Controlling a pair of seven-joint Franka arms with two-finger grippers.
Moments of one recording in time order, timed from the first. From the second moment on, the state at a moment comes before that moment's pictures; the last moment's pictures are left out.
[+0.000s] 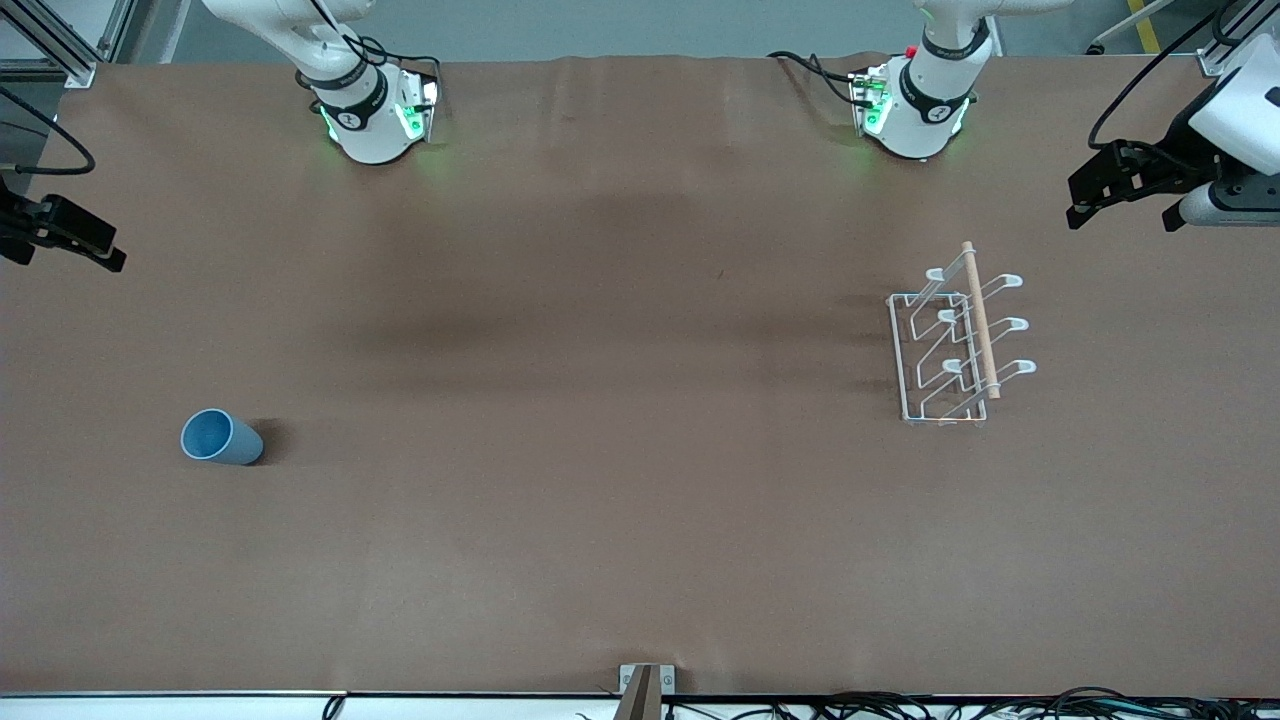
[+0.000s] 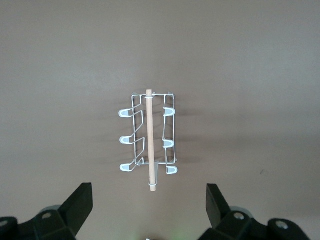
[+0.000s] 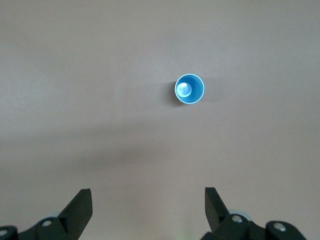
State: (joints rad) left arm -0.02 -0.10 -0.10 -1.60 -0.01 1.52 -0.06; right arm 0.02 0.00 -0.08 -1.51 -0.02 1.50 0.03
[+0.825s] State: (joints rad) left arm -0.02 -0.10 -0.09 -1.60 -0.01 1.52 -0.06; right arm 0.02 0.01 -0.08 -1.51 -0.02 1.50 0.03
